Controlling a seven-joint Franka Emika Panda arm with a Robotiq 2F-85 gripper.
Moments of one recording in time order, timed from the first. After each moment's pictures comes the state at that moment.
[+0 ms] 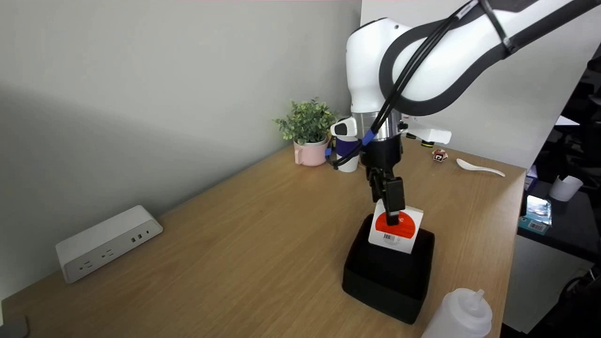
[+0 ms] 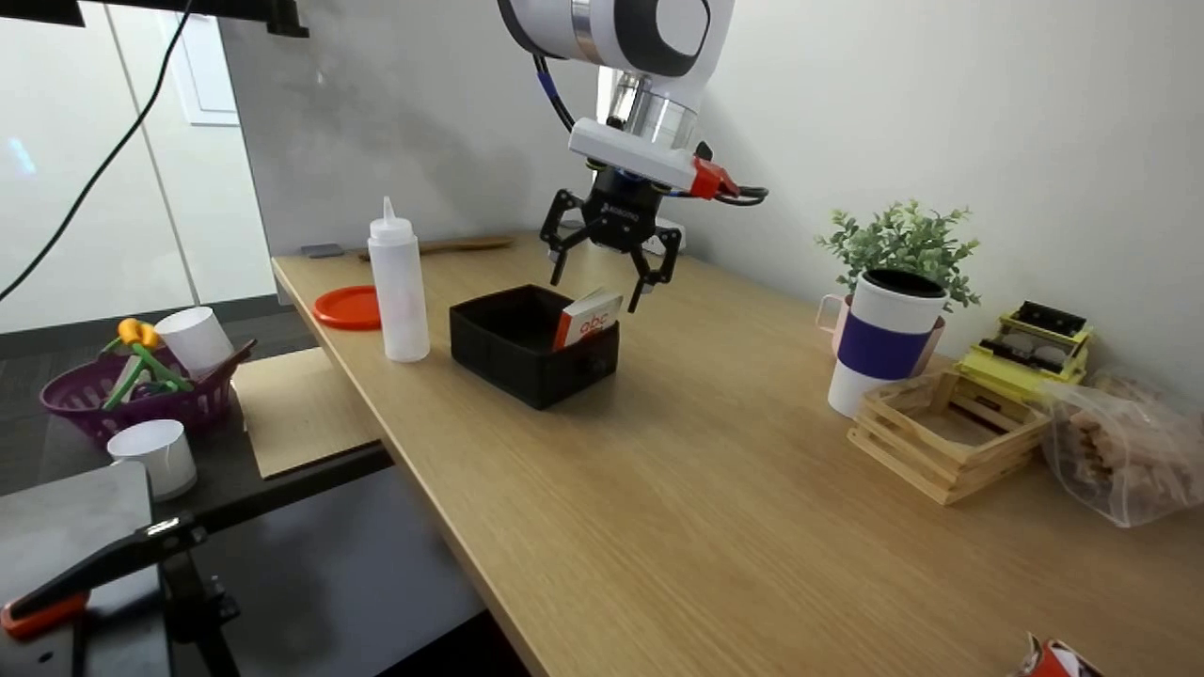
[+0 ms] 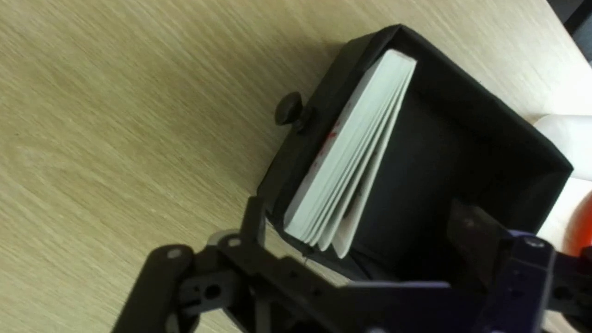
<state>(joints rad) 0.04 0.58 0.14 -1.68 0.02 2.03 -0.60</state>
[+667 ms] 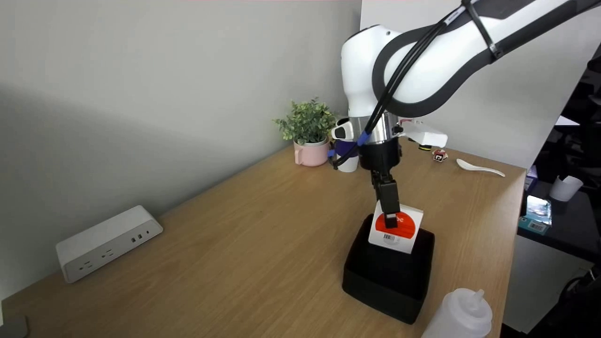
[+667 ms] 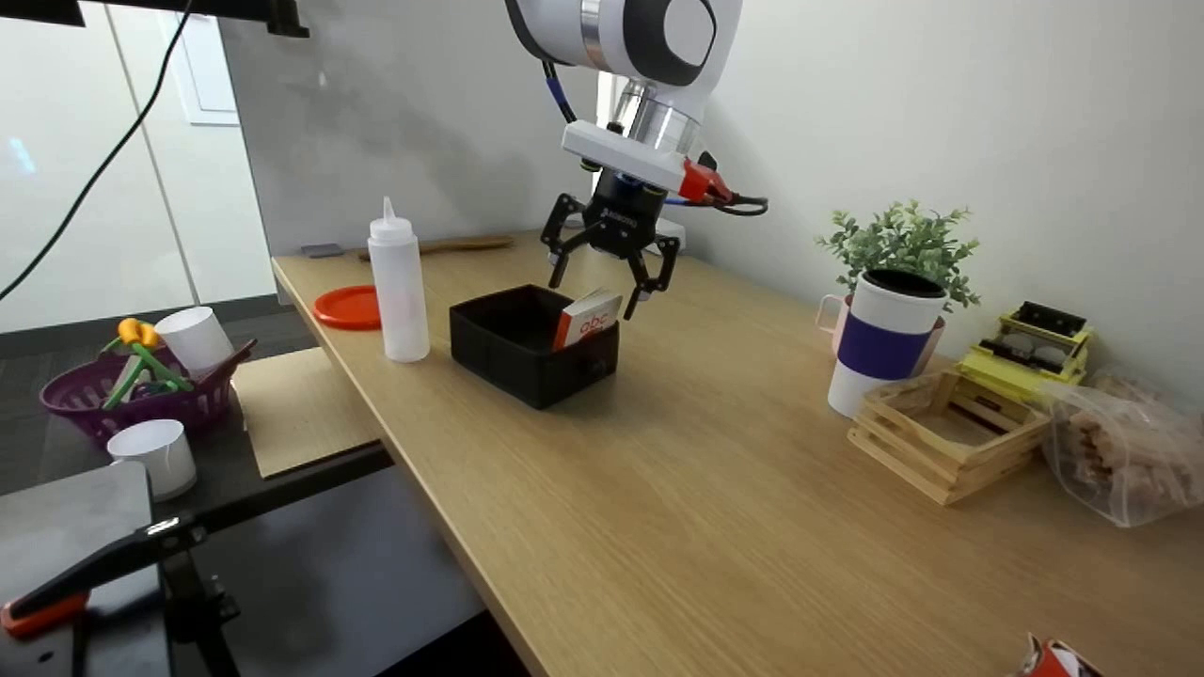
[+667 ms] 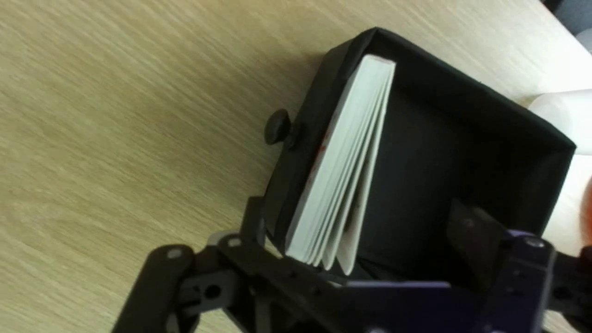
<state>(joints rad) 0.04 0.61 0.14 -1.64 0.03 1.97 -0.46</state>
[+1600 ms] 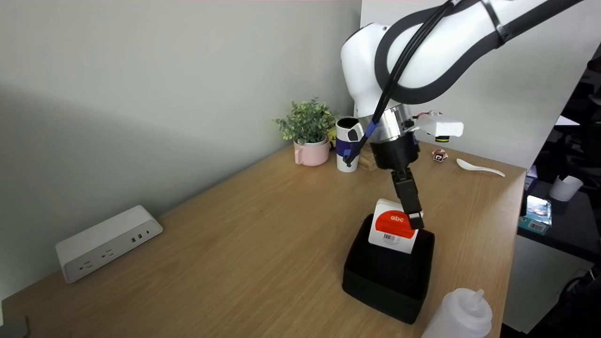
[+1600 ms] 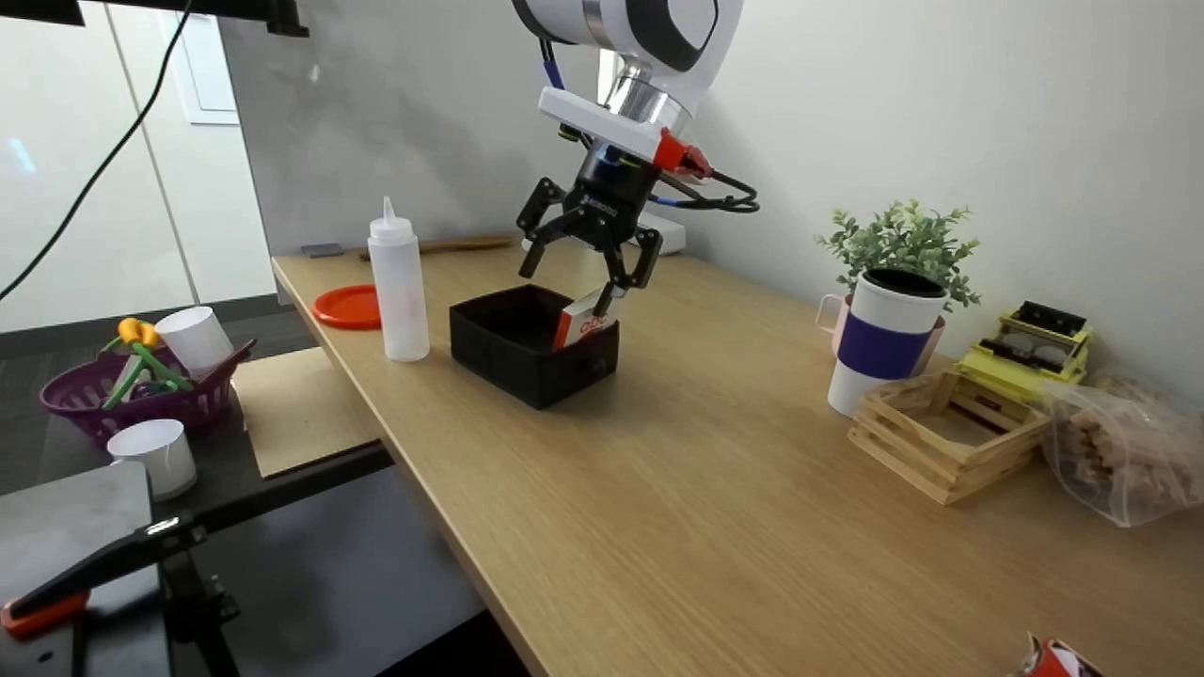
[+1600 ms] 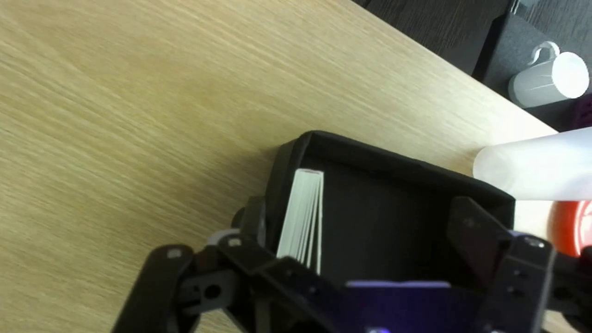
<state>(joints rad) 0.04 0.58 0.14 -1.64 0.04 1.77 -0.34</state>
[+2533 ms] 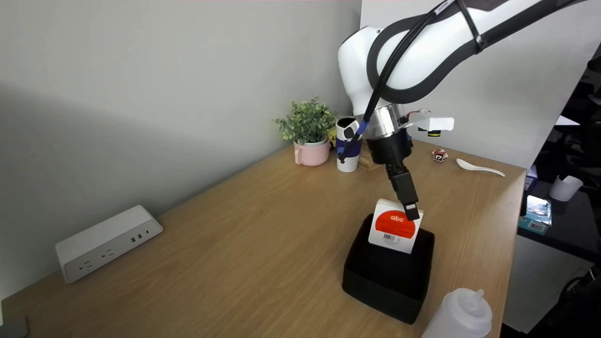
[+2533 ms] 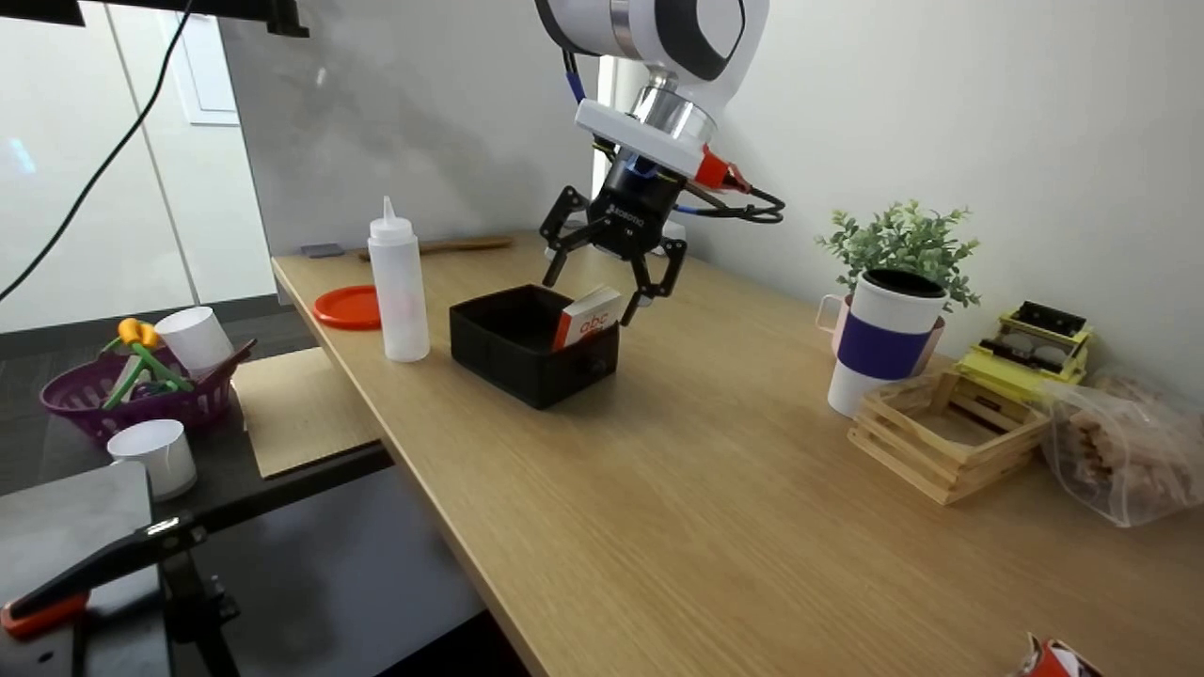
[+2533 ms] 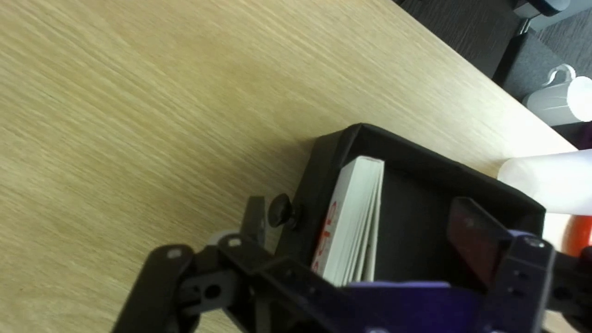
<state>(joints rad) 0.03 0.63 0.11 -1.56 0.02 1.75 -0.46</state>
